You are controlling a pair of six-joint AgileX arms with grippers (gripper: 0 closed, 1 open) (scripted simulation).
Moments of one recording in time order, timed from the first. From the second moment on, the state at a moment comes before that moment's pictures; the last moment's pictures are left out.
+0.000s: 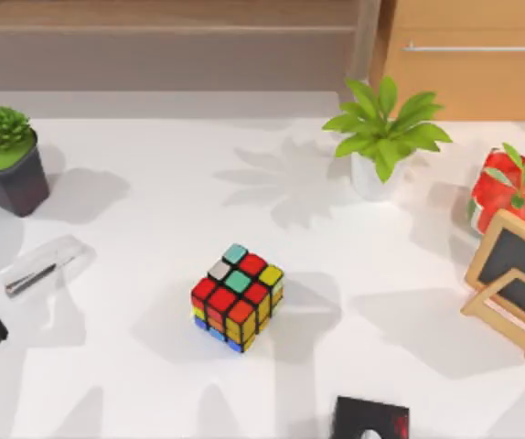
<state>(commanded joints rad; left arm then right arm) 0.00 0.00 0.00 0.00 0.00 0.00 -0.62 1.75 1.12 -0.85 0.00 -0.78</state>
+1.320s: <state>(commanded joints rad) 0.00 0.00 0.00 0.00 0.00 0.00 -0.66 1.94 1.12 -0.75 0.00 -0.83</state>
